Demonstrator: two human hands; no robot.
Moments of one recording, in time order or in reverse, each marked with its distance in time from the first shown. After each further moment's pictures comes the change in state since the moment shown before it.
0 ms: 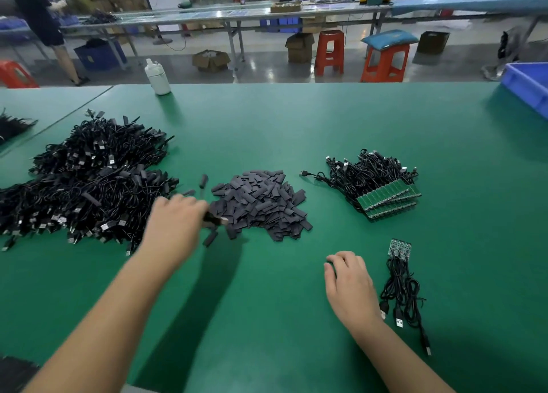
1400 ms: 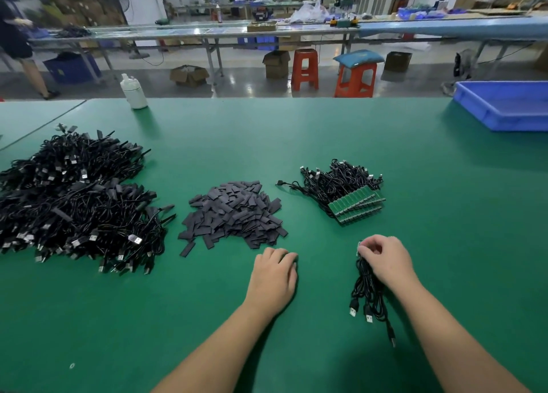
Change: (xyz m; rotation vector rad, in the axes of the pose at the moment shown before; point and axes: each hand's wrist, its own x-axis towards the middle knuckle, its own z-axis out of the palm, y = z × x) left_hand -0.029 0.212 0.072 -0.655 0.100 0.143; right_hand 0.047 0.081 -0.094 0.168 -0.099 0.427
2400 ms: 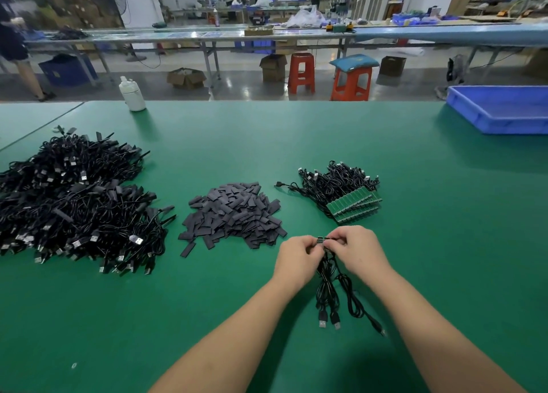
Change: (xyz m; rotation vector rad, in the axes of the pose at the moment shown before) left_hand 0.048 0.066 -0.046 -0.592 -0.230 -0.446; right_hand -0.025 -0.065 0.001 -0.075 -0.036 -0.290
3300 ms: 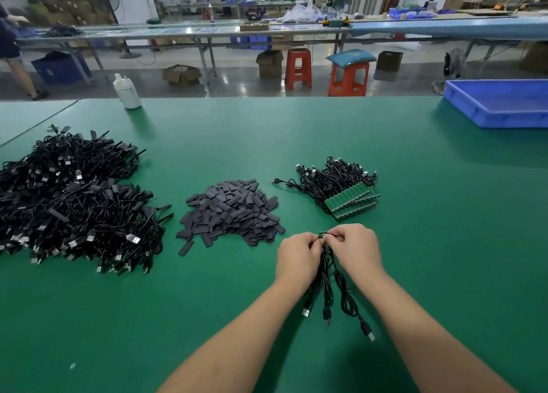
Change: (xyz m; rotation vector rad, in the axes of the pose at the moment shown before) left_hand -0.001 0.003 0.009 0.154 0.109 0.024; right_hand -0.006 -0.004 0.014 -0.018 0.163 0.075
